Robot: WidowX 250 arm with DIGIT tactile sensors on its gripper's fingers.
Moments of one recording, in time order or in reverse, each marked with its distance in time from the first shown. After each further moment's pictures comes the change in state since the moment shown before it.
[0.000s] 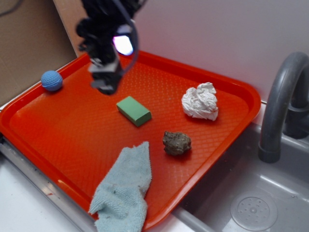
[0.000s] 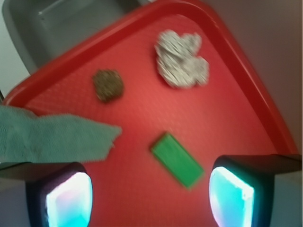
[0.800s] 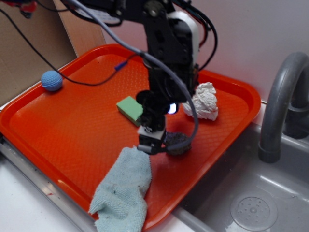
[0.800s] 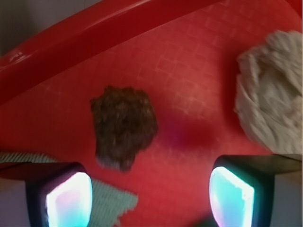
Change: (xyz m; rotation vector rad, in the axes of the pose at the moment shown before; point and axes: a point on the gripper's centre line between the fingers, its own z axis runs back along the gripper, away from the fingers) arm 0.038 -0.025 -0.081 -0.044 0.160 -0.141
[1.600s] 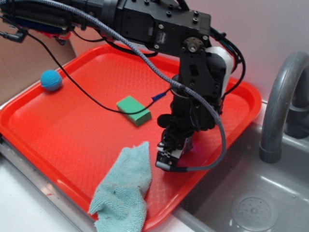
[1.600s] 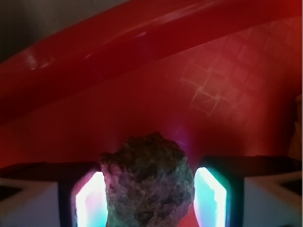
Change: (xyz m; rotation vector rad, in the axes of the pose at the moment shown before) arm 0.024 -0.008 -0.016 0.029 0.086 -0.052
